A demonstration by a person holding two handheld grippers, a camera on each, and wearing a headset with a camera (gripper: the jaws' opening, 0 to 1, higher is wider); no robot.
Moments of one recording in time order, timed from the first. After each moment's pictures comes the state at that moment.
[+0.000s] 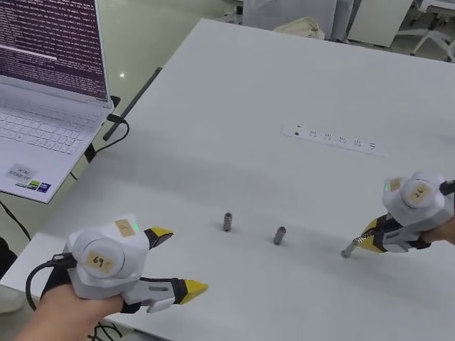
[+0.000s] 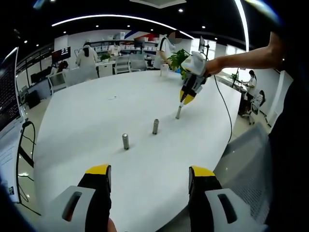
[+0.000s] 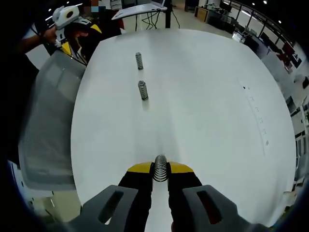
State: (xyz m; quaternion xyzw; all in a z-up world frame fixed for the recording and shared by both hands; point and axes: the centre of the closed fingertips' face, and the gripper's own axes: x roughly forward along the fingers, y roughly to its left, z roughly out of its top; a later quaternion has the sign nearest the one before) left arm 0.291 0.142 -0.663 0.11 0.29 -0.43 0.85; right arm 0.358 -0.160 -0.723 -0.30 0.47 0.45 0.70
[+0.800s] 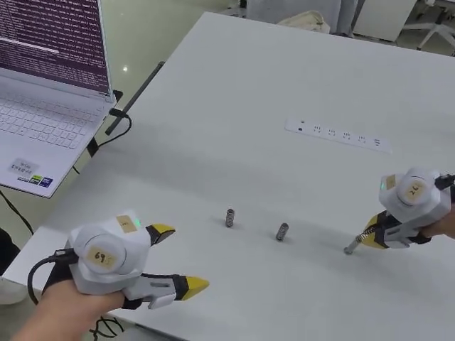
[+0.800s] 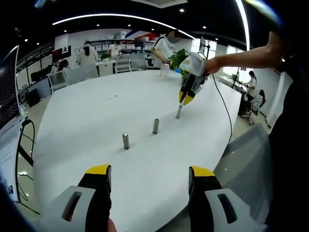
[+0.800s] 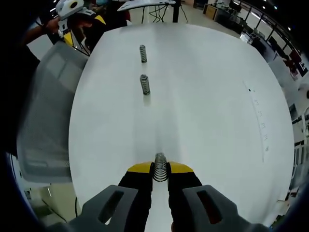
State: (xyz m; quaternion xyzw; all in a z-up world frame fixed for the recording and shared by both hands) left arm 0.291 0.143 -0.665 0.10 0.29 -0.43 0.85; right arm 0.360 -0.162 -0.730 -0.34 0.48 0.46 0.67
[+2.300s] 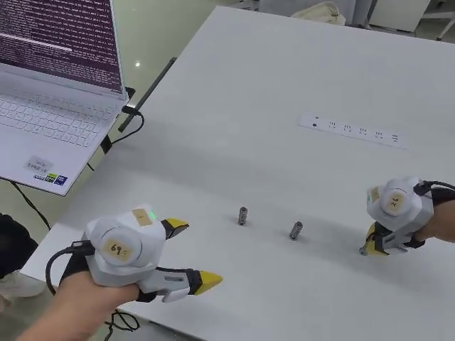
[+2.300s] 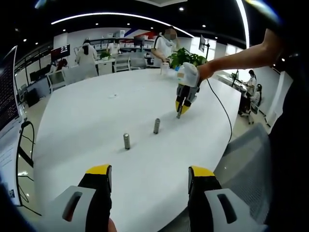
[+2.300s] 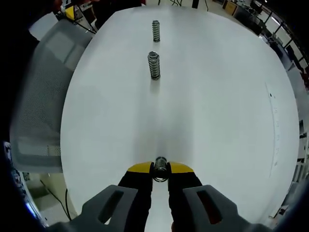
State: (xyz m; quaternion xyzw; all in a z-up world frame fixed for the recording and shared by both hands) left arm 0.297 0.143 -0.664 0.11 0.30 -0.43 0.84; right arm 0.360 -0.154 -0.775 -0.39 0.50 0.49 0.60
